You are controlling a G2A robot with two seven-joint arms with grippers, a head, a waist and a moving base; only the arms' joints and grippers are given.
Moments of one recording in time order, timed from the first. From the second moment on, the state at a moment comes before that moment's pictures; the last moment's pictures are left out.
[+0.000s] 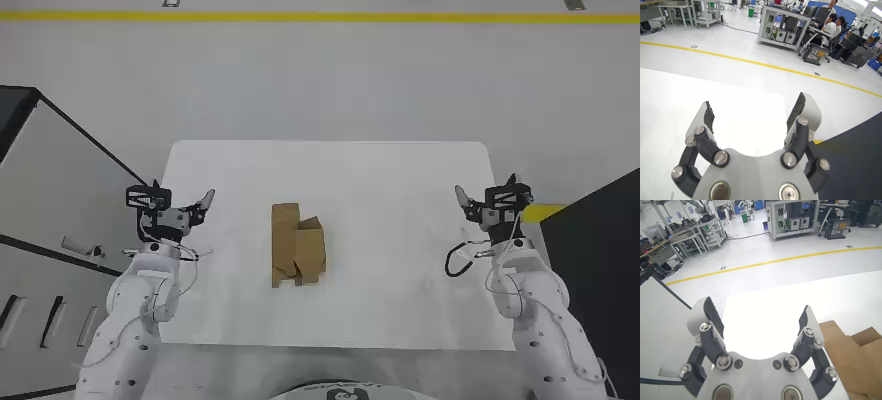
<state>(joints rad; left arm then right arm) 1.73 -1.15 -1.60 -1.80 1.33 0.00 0.00 -1.73 -1.15 1.60 -1.80 -1.33 0.00 0.00</state>
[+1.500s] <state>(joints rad) 1.92 -1.16 -1.36 -1.92 1.77 0.00 0.04 -1.73 -1.15 1.60 -1.80 -1.33 0.00 0.00</state>
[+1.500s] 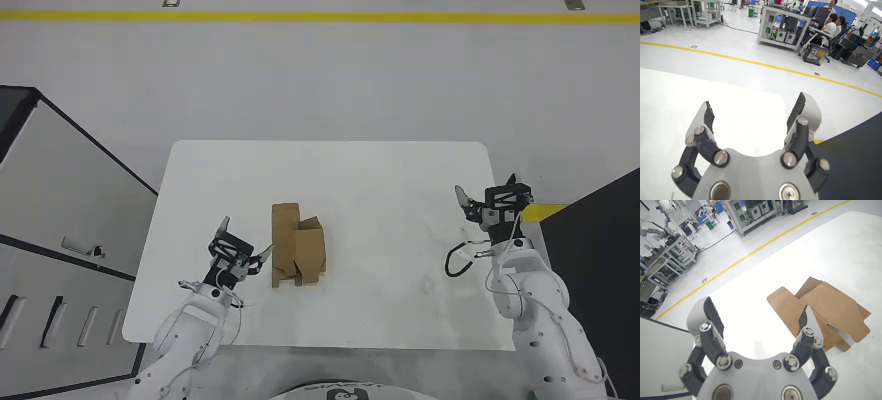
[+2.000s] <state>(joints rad) 1.95 -1.17 -1.26 -1.90 2.05 0.17 -0.06 -1.73 -1.15 1.60 -1.80 -1.33 0.00 0.00</state>
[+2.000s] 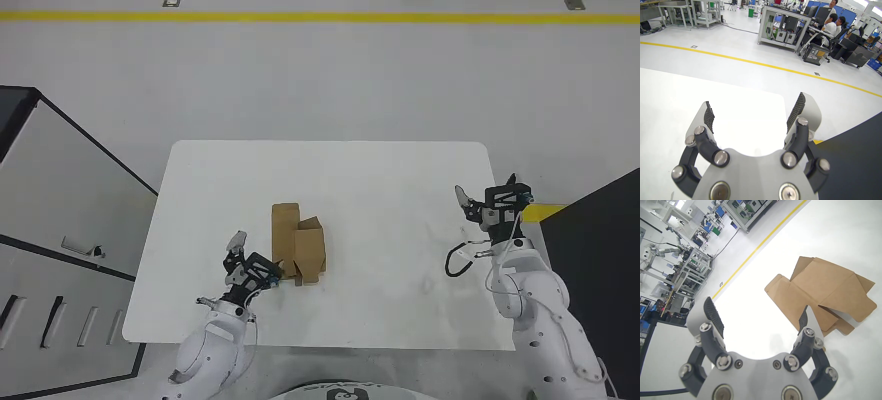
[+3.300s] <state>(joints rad) 1.86 -1.23 -0.97 -1.78 2.49 0.22 -0.39 -1.73 -1.15 1.60 -1.80 -1.33 0.00 0.00</state>
